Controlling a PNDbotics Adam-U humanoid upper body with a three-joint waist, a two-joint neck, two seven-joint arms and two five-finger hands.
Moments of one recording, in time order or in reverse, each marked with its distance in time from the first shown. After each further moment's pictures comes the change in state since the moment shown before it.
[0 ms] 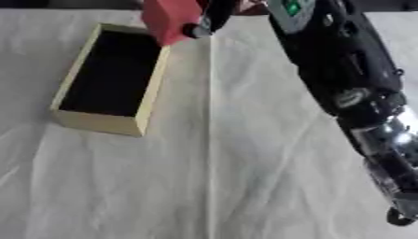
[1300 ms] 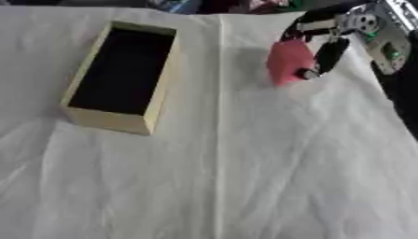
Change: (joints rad) left arm 0.025 0.000 0.023 0.000 -0.017 0.009 0.022; right arm 0.200 -0.299 -0.020 0.135 0.023 0.006 0.042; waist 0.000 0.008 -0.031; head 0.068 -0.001
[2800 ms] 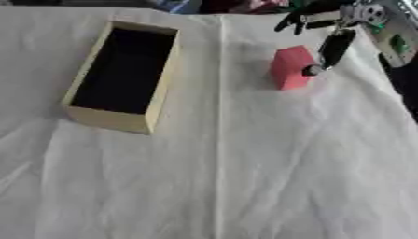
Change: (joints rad) left arm 0.001 0.001 0.000 0.000 0.000 -0.002 0.013; right arm 0.007 -0.027 0.034 -0.005 0.026 -0.009 -0.009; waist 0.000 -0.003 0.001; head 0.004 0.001
